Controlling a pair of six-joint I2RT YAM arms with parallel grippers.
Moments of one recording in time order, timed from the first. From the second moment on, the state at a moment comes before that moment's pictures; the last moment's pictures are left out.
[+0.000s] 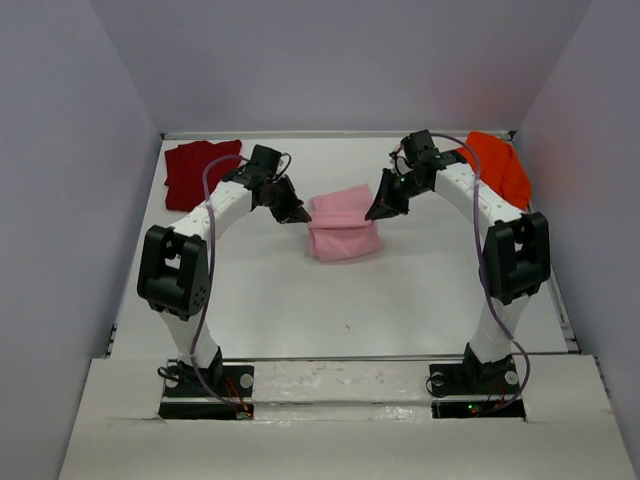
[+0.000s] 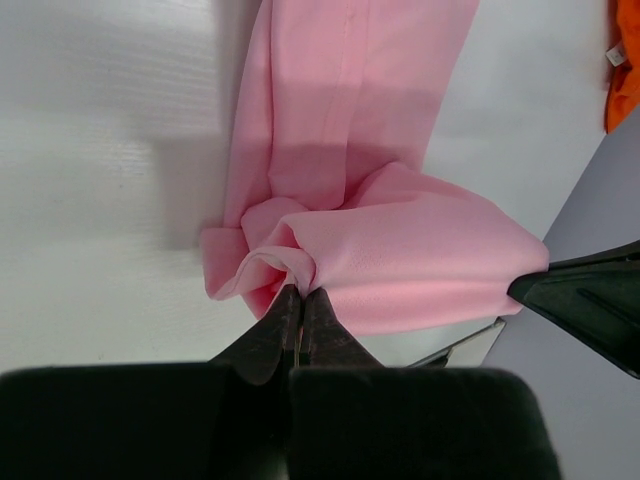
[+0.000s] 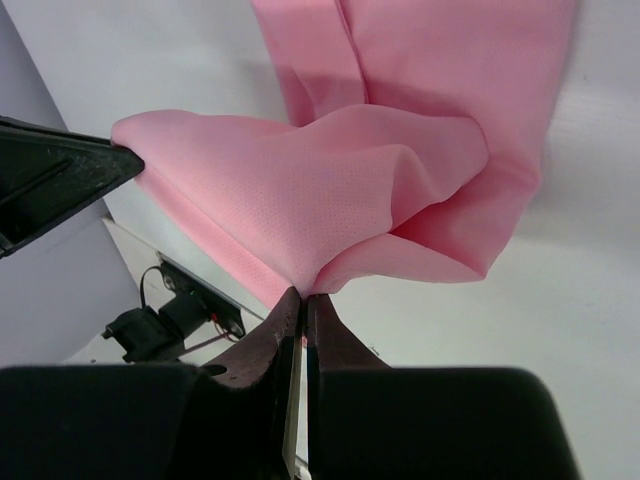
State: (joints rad) left arm -0.36 1.74 1.35 -0.58 0.35 -0.85; right arm 0.31 1.86 1.59 -0.84 -0.55 0.56
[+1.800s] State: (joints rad) left arm -0.25 2.31 1.88 -0.42 0.39 -0.74; right arm 0.19 2.33 2.08 -0.56 -0.36 0.57
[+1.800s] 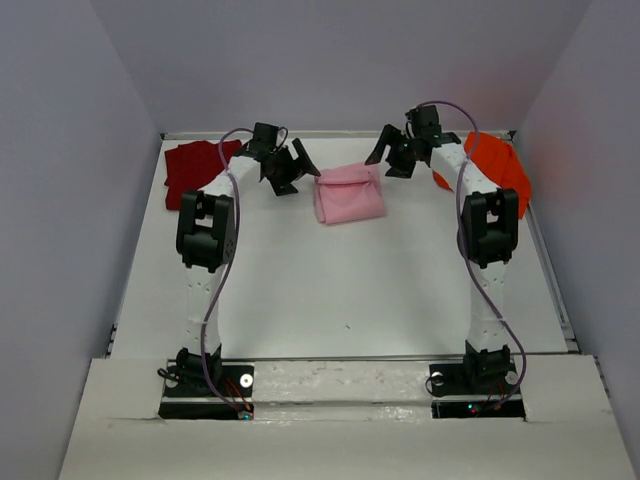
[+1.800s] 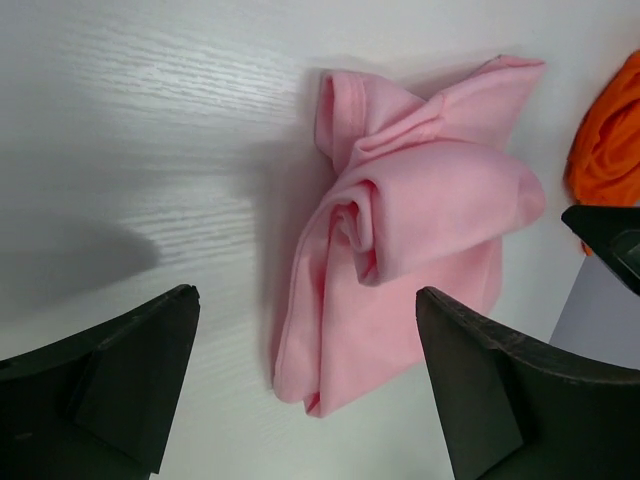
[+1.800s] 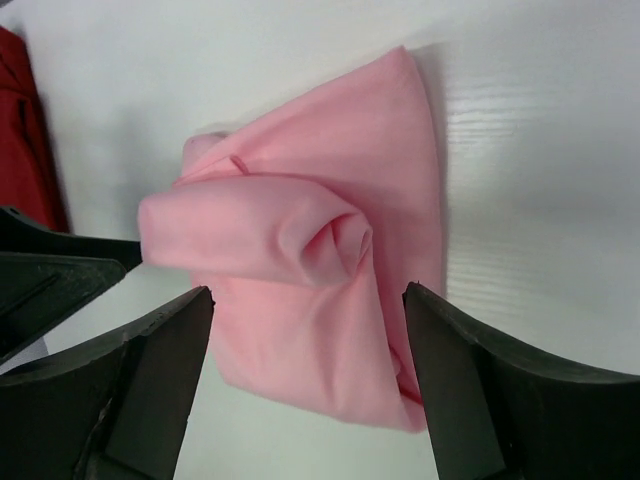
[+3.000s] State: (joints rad) left arm -0.40 2.37 1.95 -0.40 0.50 -0.76; right arm 0.23 2.37 2.01 -0.63 -0.51 0.56
